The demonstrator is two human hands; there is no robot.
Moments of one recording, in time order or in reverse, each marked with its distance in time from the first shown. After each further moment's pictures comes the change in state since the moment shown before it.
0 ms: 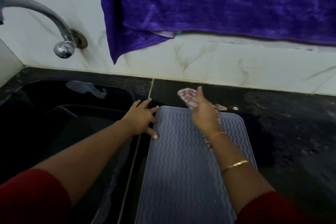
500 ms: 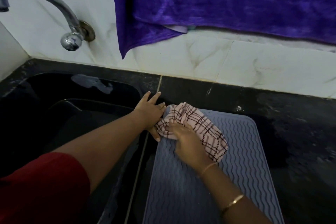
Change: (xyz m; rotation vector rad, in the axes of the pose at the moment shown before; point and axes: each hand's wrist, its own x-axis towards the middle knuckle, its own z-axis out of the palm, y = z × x) left_hand 0.022 -0.006 -0.003 0.327 -0.075 -0.036; right_hand -0.067 -0.014 0.060 -0.011 -0.297 -0.398
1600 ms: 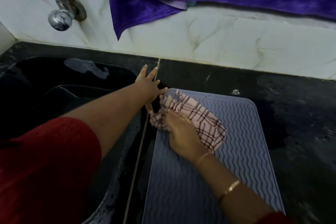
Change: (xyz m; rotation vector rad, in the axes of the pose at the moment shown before) left_hand 0.011 -0.010 -0.019 0.209 -0.180 -0.059; right_hand -0.014 -0.018 0.013 -0.079 0.031 -0.063
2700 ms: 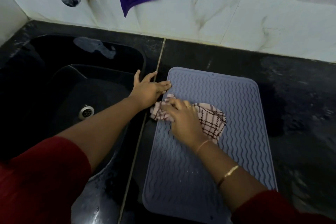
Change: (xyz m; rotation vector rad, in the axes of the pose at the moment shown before) left_hand -0.041 0.059 0.078 -0.766 0.523 -0.053; right_hand -0.038 -0.026 0.000 -0.131 0.037 0.020
